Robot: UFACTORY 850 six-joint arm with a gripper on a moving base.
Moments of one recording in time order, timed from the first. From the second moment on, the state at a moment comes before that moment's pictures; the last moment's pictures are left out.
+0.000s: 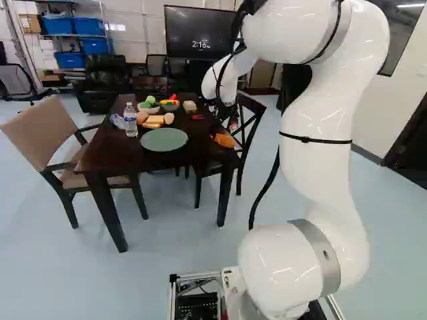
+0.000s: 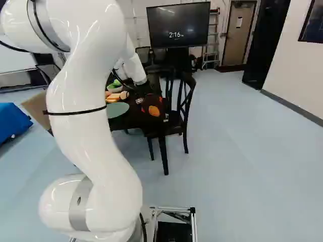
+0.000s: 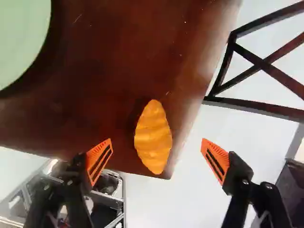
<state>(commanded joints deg) 4.3 -23.3 -71.2 -16.7 -30.1 -20.5</state>
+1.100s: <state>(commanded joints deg) 4.3 -25.3 -71.7 -16.7 -30.1 -20.5</state>
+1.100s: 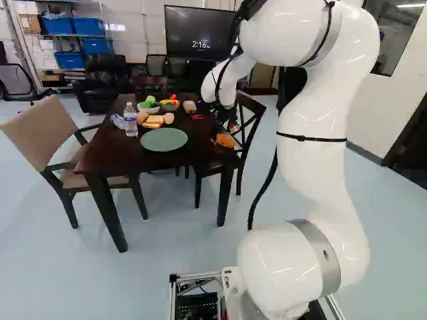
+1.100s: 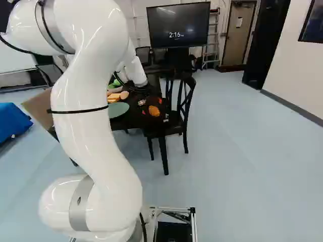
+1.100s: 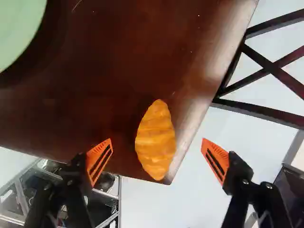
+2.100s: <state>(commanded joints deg) 4.3 -25.3 -71.7 -16.7 -30.1 -20.5</state>
